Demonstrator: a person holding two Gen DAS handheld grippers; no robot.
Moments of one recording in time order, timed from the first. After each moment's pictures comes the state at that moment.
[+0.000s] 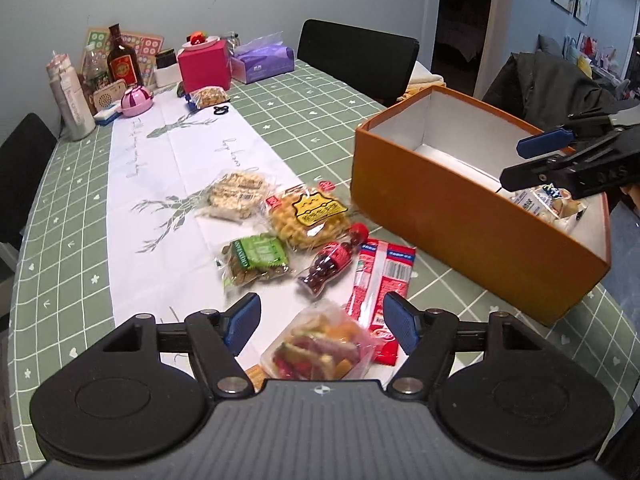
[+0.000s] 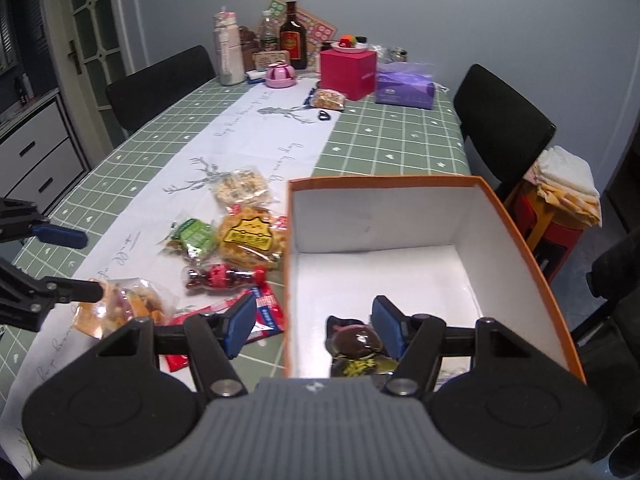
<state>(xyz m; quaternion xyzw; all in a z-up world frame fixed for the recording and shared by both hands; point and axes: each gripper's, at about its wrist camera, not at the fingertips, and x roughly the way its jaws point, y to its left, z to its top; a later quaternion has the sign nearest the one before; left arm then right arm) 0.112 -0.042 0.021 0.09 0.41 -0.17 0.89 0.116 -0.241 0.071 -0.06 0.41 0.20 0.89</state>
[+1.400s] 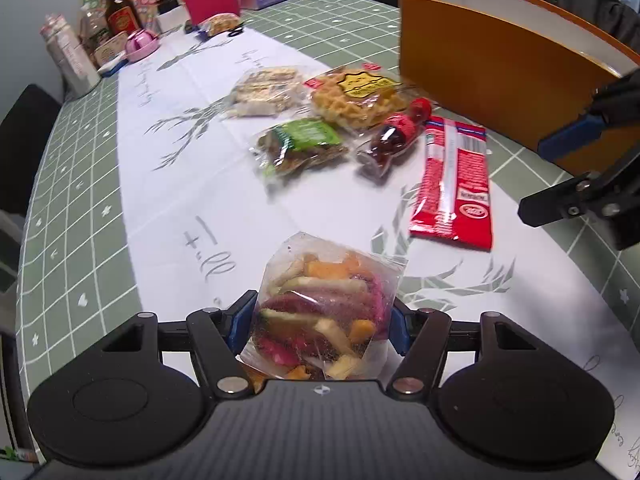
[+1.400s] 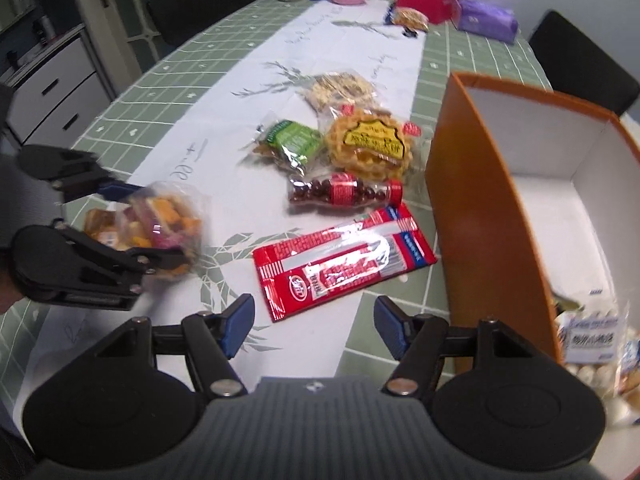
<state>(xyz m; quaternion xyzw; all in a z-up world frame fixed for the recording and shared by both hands) 0.108 0.003 -0.055 0.16 0.48 -0.14 0.85 0.099 -0.137 -0.011 -0.05 0.51 0.20 0.83</state>
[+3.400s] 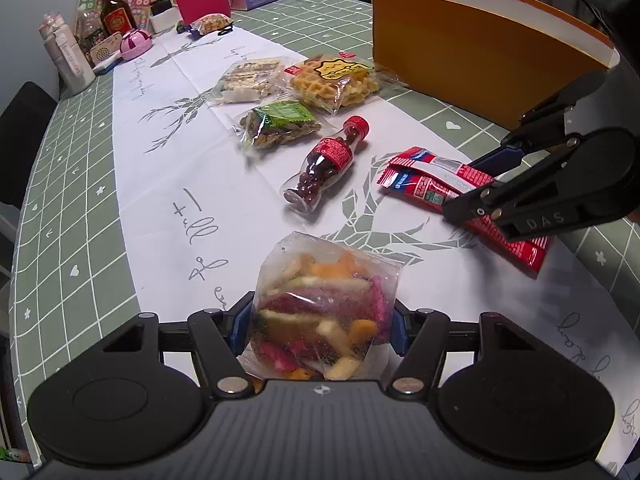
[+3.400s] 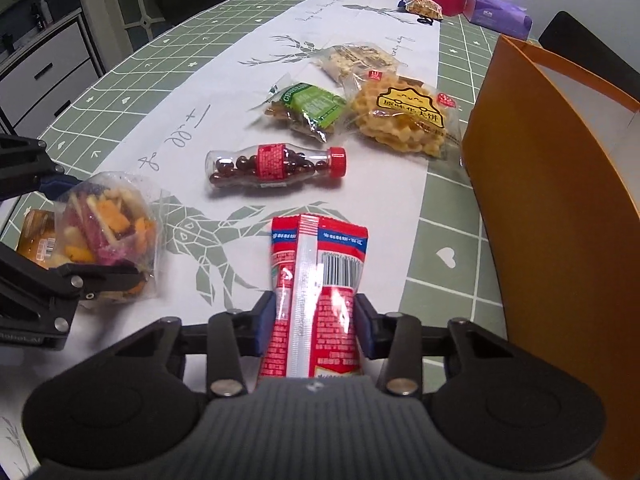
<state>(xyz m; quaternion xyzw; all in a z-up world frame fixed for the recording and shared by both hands) 0.072 -0.001 -0.056 0.16 0.47 -0.16 0.85 0.086 -0.112 -0.044 -0.09 0.50 0.23 0.83</state>
